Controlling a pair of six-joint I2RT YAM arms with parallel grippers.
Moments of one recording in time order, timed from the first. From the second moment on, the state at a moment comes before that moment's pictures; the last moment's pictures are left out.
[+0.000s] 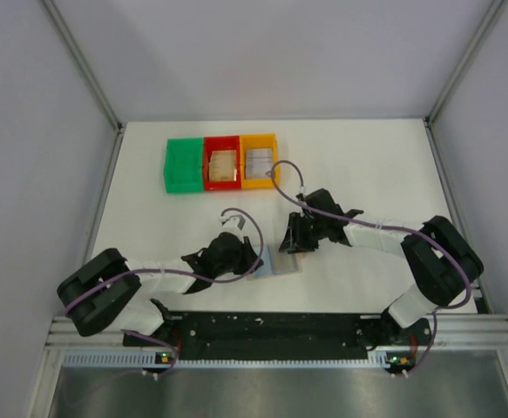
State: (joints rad) left arm -0.87 1.37 0.36 0.37 -0.04 -0.84; right arm 0.64 1.57 0.77 -0.13 -0.37 0.70
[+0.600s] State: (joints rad) left arm -0.87 1.36 0.34 0.41 -0.01 -0.84; right arm 0.66 1.62 0.77 -0.05 -0.41 0.72
